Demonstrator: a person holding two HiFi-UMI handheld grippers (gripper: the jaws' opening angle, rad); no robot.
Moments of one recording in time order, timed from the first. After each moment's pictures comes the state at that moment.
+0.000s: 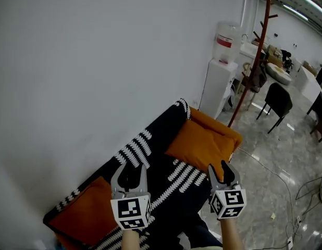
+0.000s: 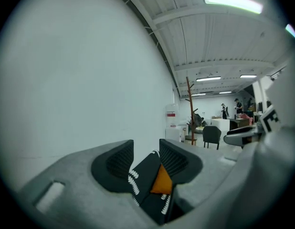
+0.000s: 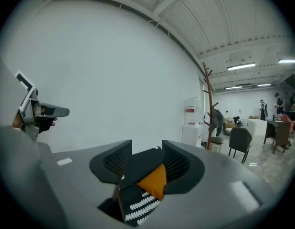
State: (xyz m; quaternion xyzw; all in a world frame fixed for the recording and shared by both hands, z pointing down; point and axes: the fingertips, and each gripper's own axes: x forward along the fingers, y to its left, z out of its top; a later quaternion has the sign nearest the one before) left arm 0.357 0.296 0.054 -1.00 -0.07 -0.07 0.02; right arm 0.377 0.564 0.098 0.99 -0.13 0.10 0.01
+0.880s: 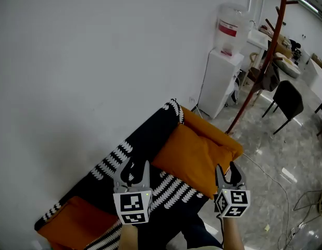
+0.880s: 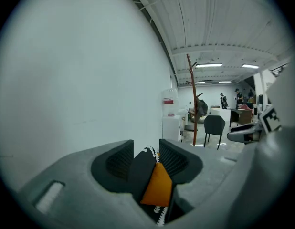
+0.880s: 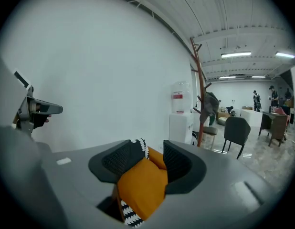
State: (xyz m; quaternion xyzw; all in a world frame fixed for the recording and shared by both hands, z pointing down) left arm 0.588 0.424 0.117 -0.99 -0.08 -0.13 0.05; right arm 0.592 0.718 0.175 0.98 -0.09 0.15 -0.01
